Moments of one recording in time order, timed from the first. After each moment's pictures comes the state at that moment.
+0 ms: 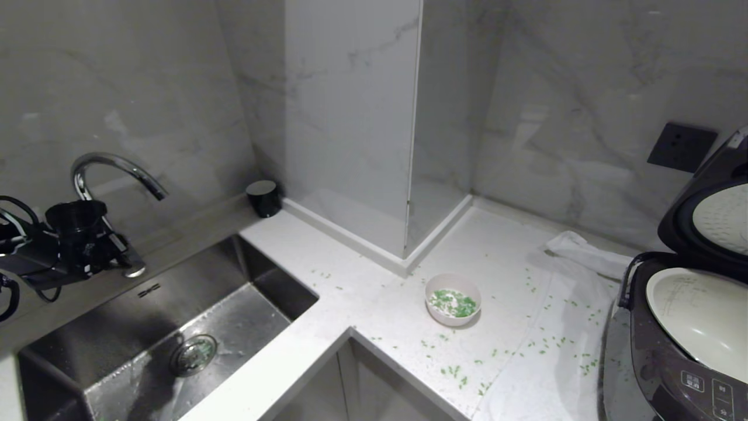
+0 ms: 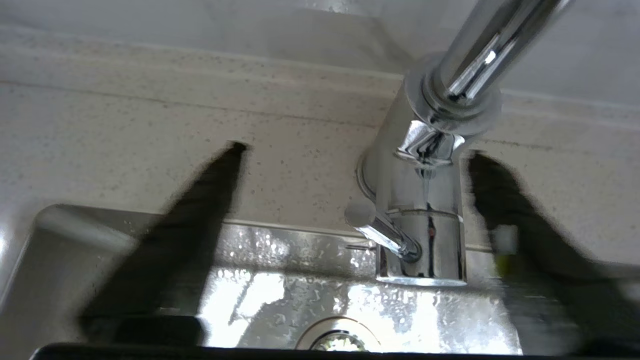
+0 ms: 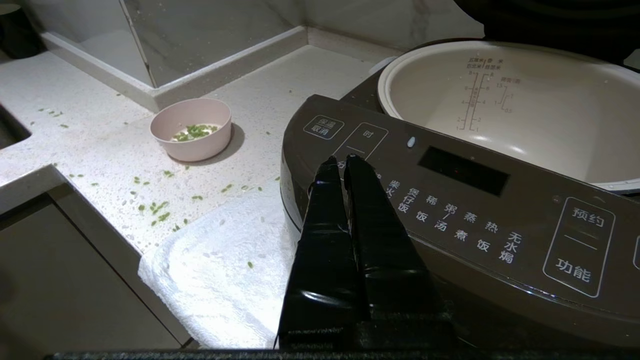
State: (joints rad) left arm 0.41 2.42 -1.51 -0.47 0.39 -0.34; right arm 0.00 0.00 -0.01 0.02 0.00 0.00
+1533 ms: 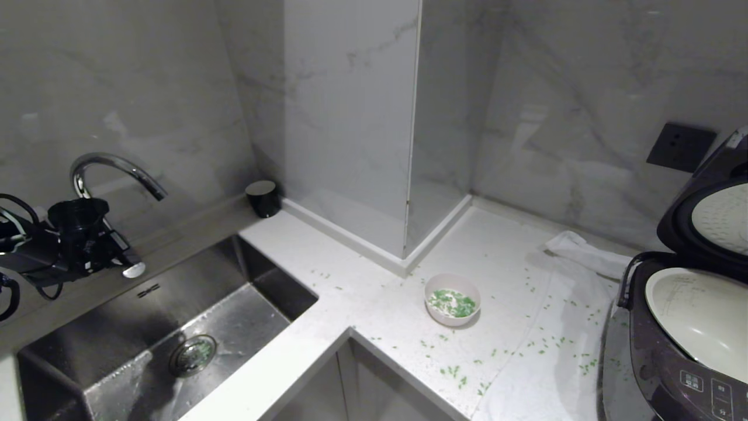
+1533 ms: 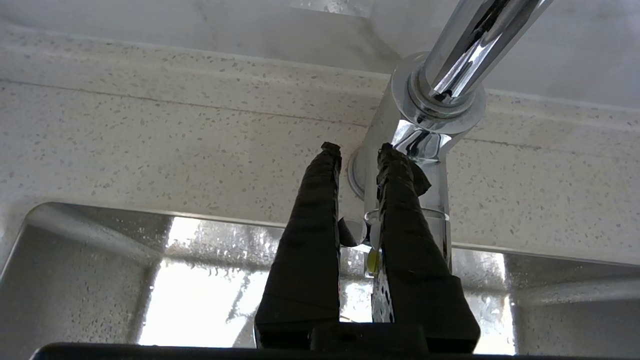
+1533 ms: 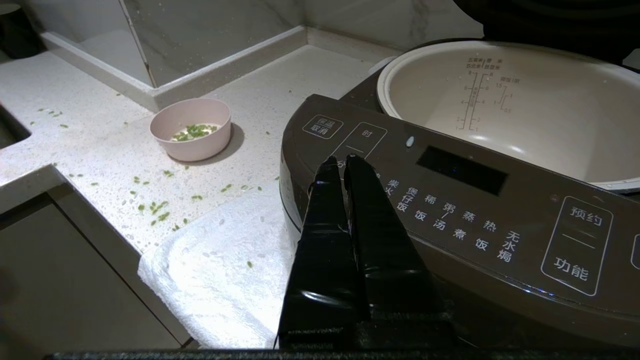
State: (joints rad) left arm 0.42 2.42 -1.53 -0.42 0.41 -0.34; right arm 0.00 0.00 -0.01 0.02 0.00 0.00
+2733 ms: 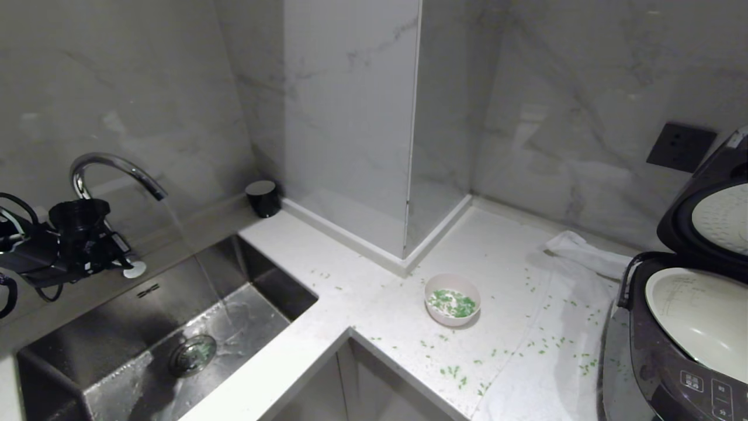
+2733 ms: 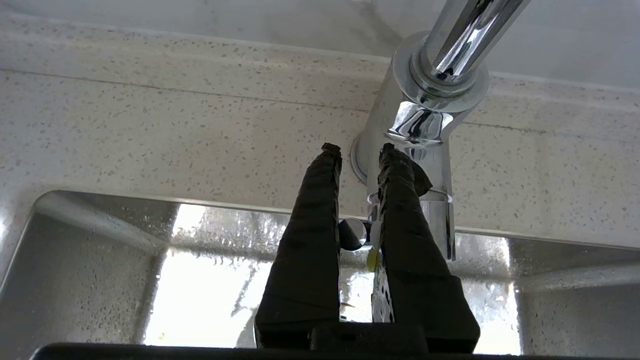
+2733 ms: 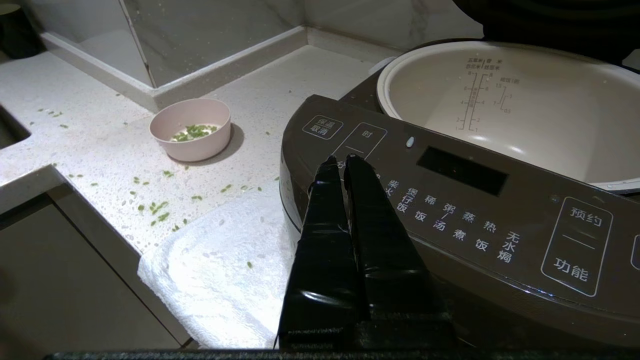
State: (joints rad) left arm 0.42 2.40 -1.50 -0.41 0.41 -0.34; right arm 0.00 0.00 -0.01 0.02 0.00 0.00
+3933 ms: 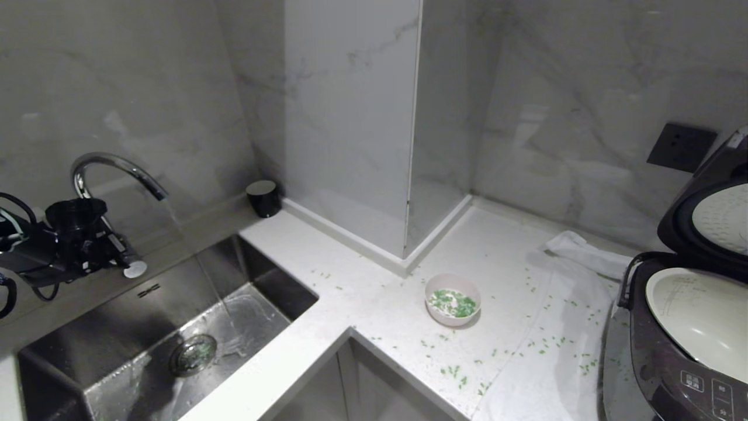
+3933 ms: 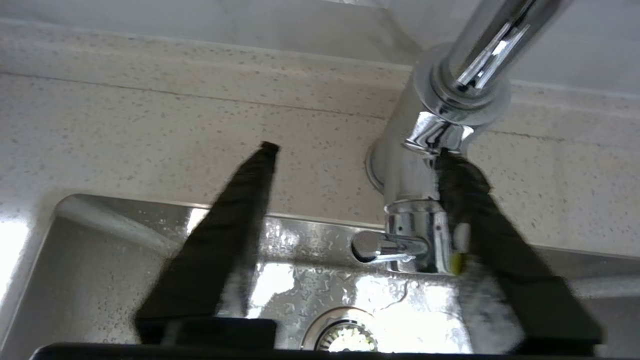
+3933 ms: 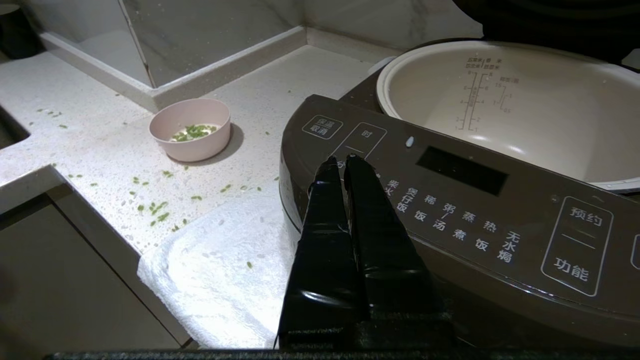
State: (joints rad) left arm 0.42 2.40 -1.51 -0.42 0.41 -0.34; right arm 0.00 0.00 -0.01 0.02 0.00 0.00
